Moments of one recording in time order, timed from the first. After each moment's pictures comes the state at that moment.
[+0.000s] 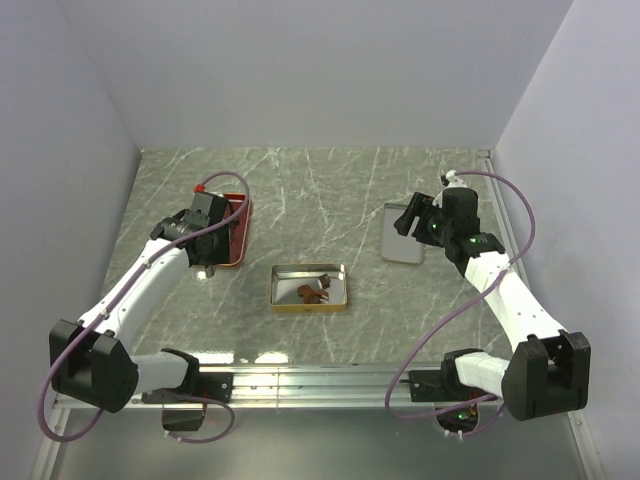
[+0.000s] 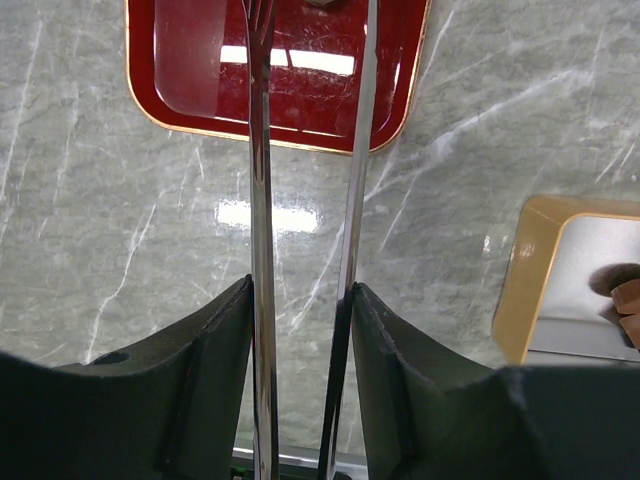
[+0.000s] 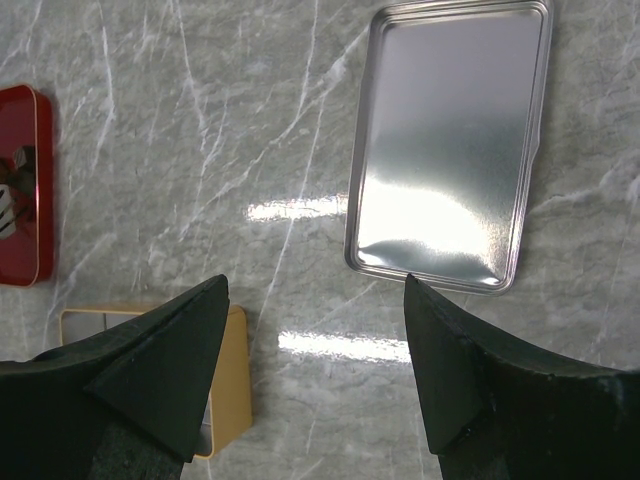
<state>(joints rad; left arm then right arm) -0.32 1.24 1.04 -0.85 -0.29 -0.34 0.15 1.17 0.86 -0.31 -0.12 0.46</state>
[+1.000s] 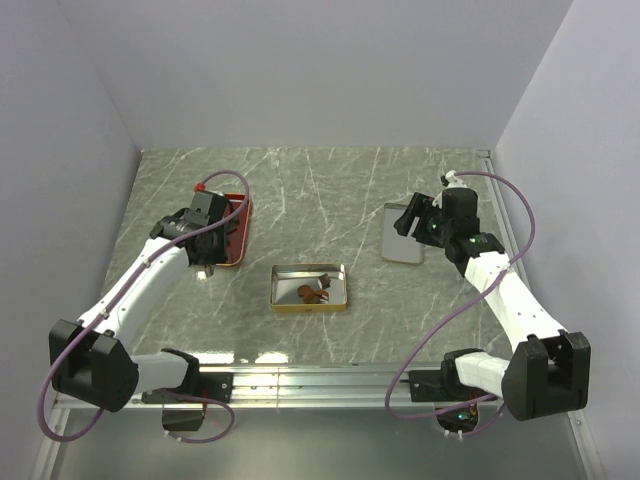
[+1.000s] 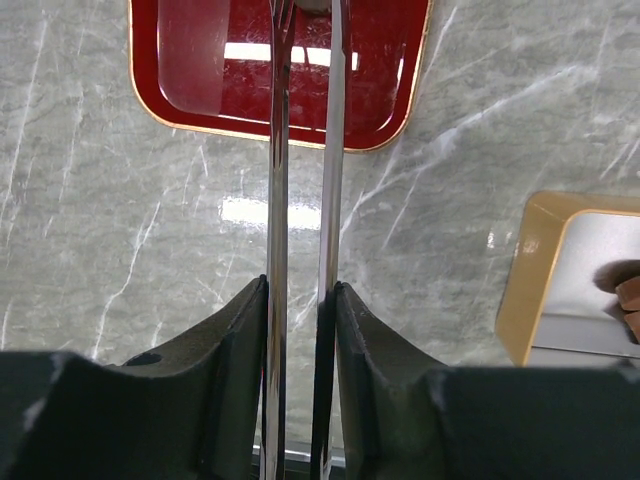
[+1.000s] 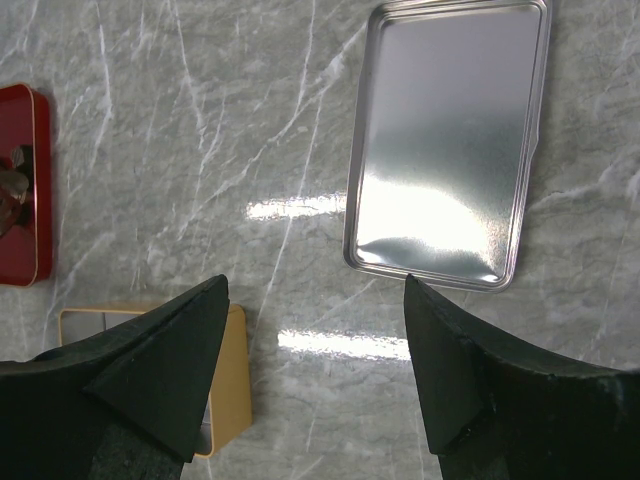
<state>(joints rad) -0.32 1.25 1.05 -0.86 -0.29 -0.33 0.15 1.17 0.86 -0.31 -0.11 0.46</state>
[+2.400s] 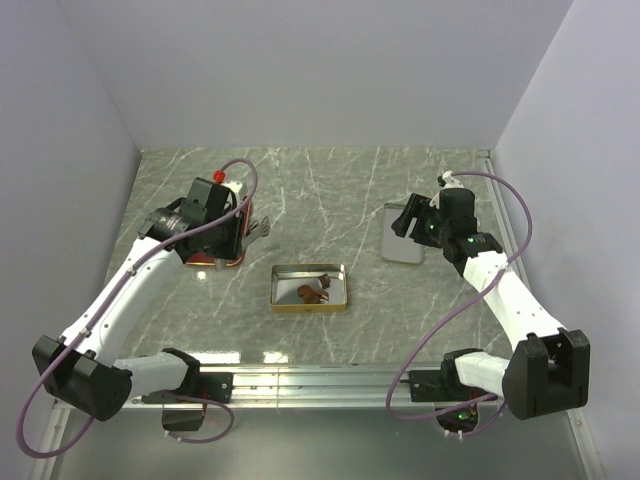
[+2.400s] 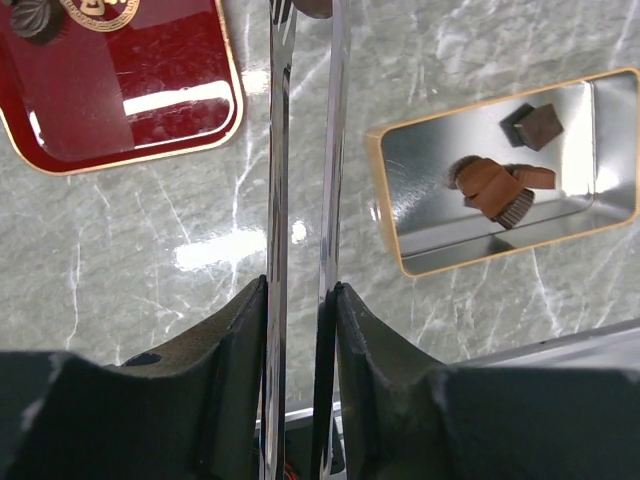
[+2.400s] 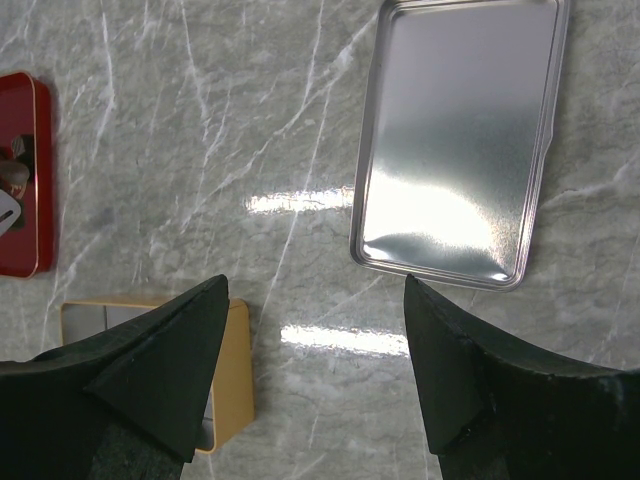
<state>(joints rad) -0.41 1.20 1.24 -0.99 -0.05 -0.22 0.17 1.18 0.86 -0.31 -0.12 0.46</state>
